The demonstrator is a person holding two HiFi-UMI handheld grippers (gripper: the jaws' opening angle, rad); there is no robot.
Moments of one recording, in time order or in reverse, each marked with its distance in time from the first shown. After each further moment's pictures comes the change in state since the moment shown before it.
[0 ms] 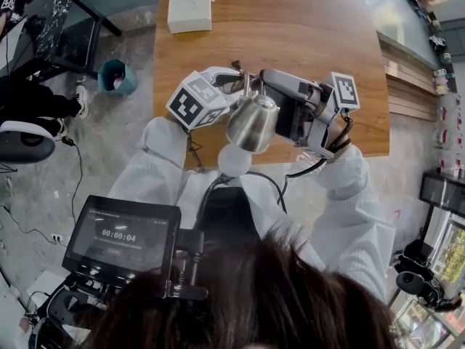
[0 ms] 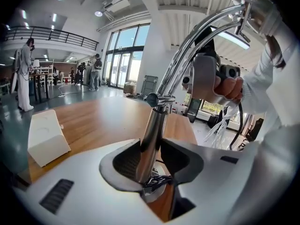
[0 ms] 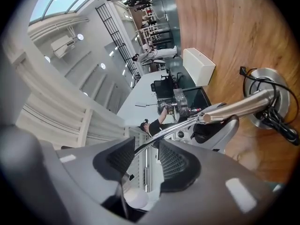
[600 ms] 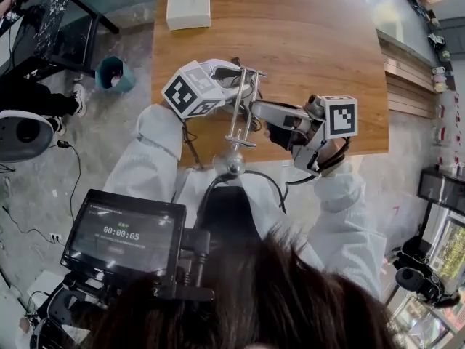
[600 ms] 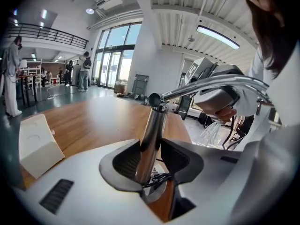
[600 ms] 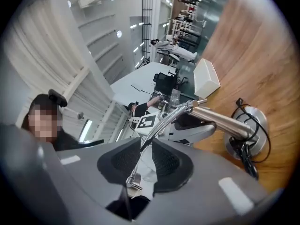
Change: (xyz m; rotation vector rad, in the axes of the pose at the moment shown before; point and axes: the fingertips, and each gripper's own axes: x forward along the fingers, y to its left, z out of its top) left arm 0.005 0.018 -0.008 0.054 0.017 -0.109; right arm -0.003 -0.045 -0.033 -0.422 0.161 -0.222
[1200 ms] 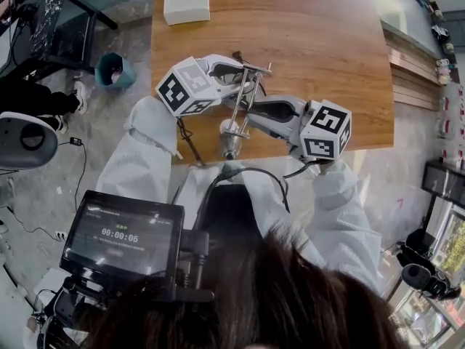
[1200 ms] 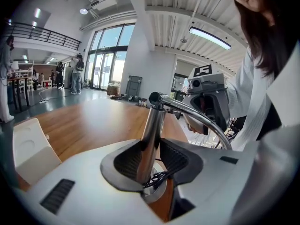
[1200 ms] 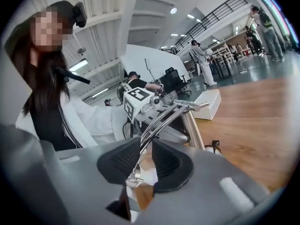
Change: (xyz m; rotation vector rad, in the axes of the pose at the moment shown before) left arm 0.001 -0.004 -0.002 0.055 -0.014 -0.076; right arm -0.003 -0.057 -0.035 -0.666 0.233 -0.331
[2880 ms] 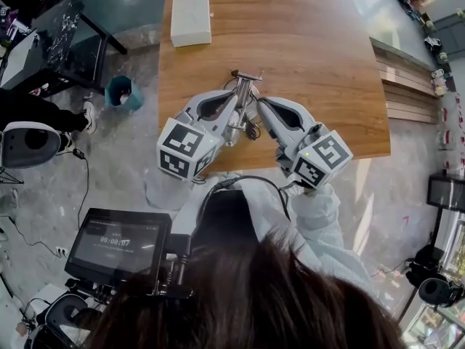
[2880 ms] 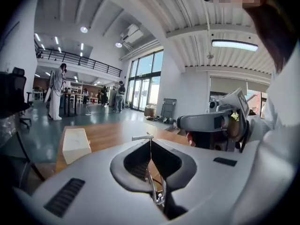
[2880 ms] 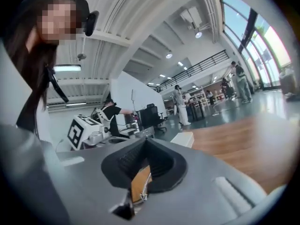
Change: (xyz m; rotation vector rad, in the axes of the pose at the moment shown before) left arm -0.085 -0.067 0.056 -0.159 -0.308 0.496; right arm -0.061 0.036 0.063 -0.138 -0.439 -0.357
